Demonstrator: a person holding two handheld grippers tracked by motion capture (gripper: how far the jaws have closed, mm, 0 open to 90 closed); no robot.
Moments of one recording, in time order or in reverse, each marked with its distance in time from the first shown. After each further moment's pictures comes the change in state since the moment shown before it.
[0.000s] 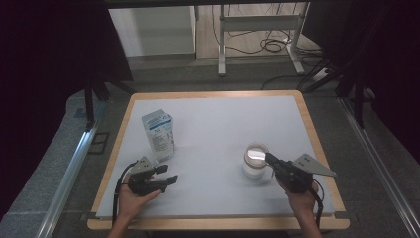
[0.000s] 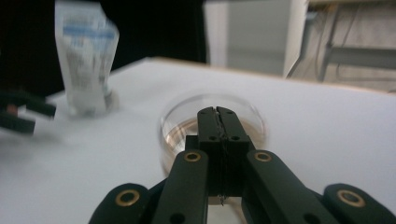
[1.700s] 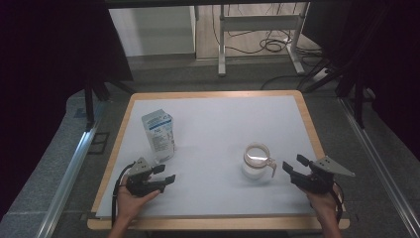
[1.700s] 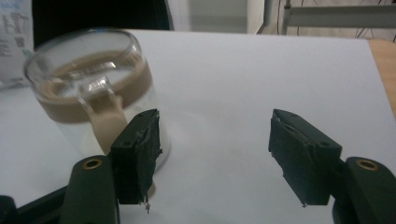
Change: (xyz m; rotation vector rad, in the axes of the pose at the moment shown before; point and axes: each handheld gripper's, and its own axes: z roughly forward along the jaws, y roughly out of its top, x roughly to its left) left arm 0.001 -0.004 -0.003 -0.014 0.046 -0.008; right arm -0.064 -0.038 -0.029 0.068 -0.139 0.087
